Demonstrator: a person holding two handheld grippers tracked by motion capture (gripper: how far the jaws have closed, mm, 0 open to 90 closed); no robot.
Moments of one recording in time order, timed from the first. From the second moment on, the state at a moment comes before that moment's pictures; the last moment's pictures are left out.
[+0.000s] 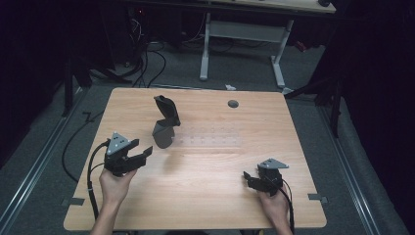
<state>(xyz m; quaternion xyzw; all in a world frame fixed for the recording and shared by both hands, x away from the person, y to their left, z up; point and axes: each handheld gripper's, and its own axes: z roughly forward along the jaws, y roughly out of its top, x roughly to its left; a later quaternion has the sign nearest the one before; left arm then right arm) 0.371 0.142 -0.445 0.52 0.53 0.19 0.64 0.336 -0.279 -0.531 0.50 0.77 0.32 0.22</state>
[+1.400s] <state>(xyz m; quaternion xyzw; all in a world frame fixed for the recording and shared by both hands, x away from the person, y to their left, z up) 0.345 0.111 -0.484 0.56 0.53 0.15 0.61 0.336 -0.279 -0.531 0.50 0.77 0.32 0.22</state>
